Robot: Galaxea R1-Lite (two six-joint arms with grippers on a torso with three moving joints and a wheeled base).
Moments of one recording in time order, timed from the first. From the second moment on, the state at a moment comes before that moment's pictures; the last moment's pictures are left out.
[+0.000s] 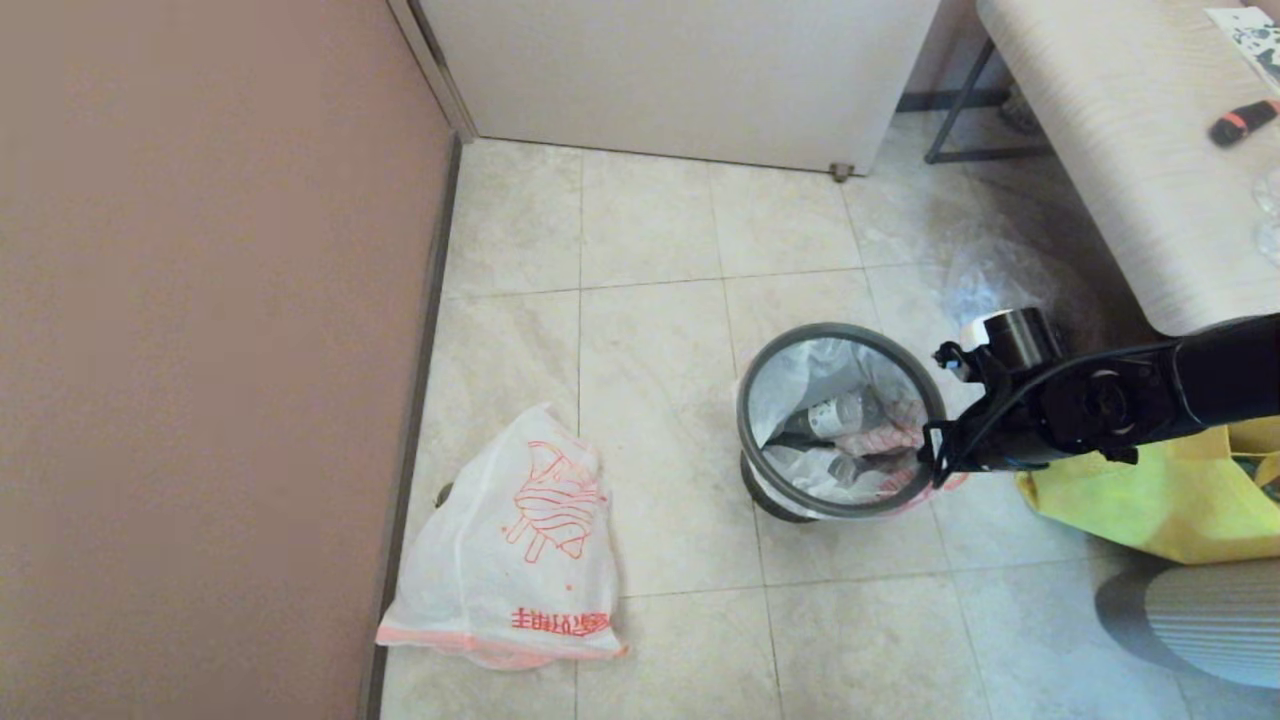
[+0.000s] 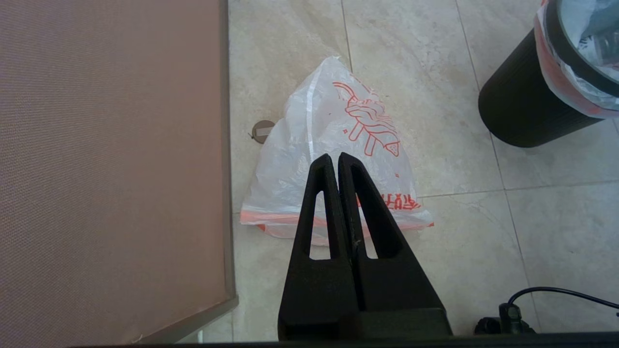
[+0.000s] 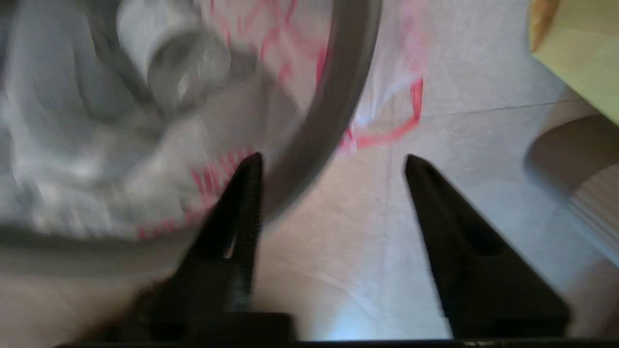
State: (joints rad) left arm 0.00 0.00 0.00 0.00 0.00 0.00; right arm 0.18 2.05 -1.33 0.10 -0.20 0.16
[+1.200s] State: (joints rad) left arm 0.00 0.00 0.00 0.00 0.00 0.00; right arm 0.21 1.95 -1.37 0.22 -0.20 0.21
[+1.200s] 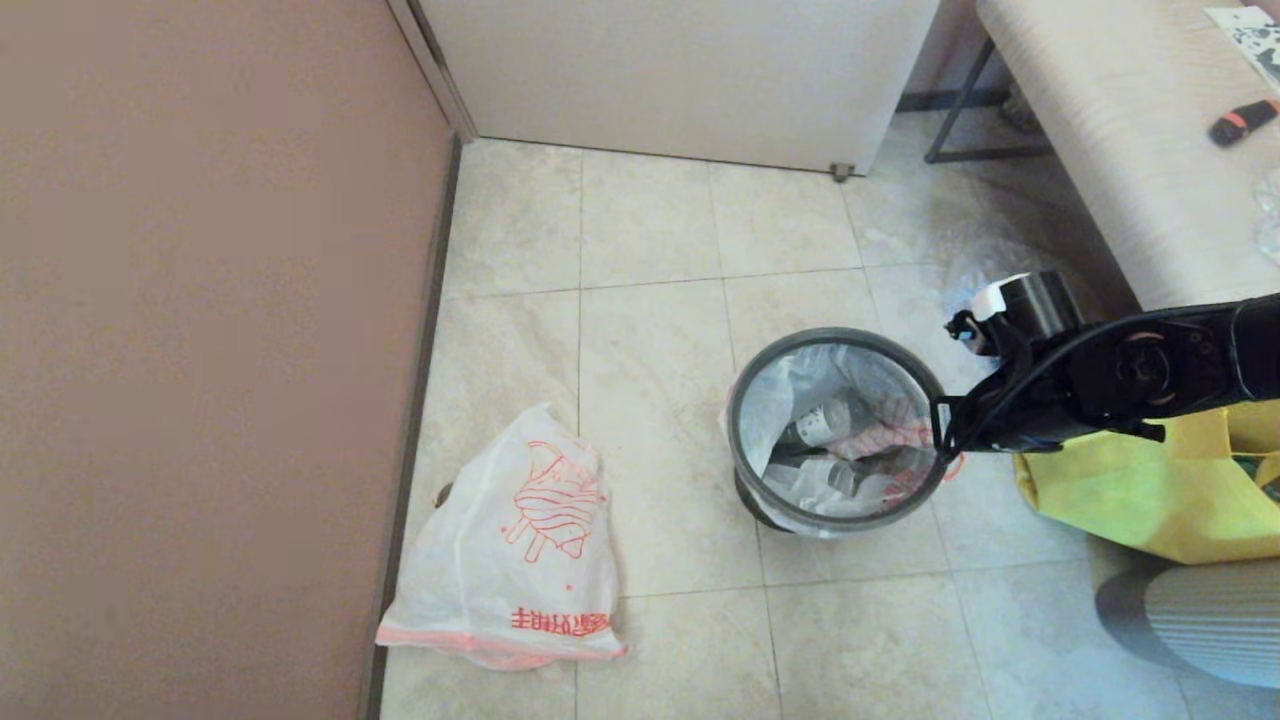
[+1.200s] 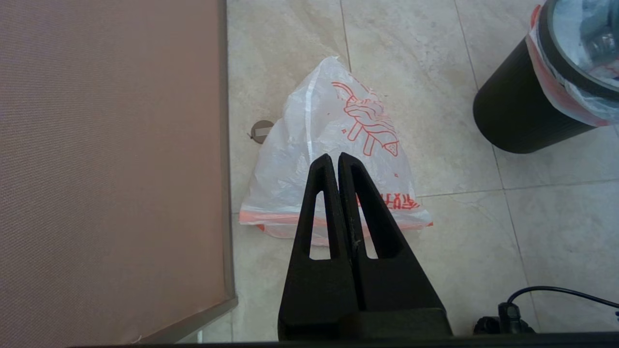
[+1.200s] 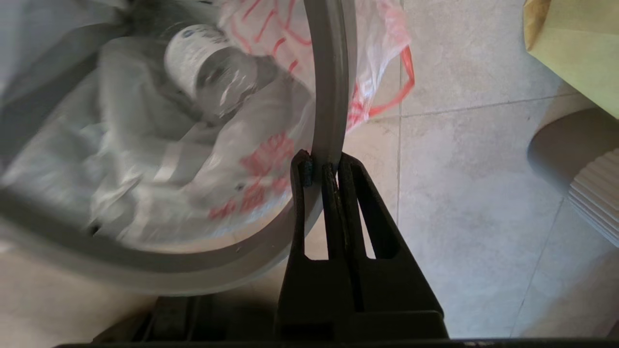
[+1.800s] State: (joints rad) left arm 0.00 0.00 0.00 0.00 0.00 0.00; right arm 0.22 1.63 -1.33 0.63 -0.20 0.28
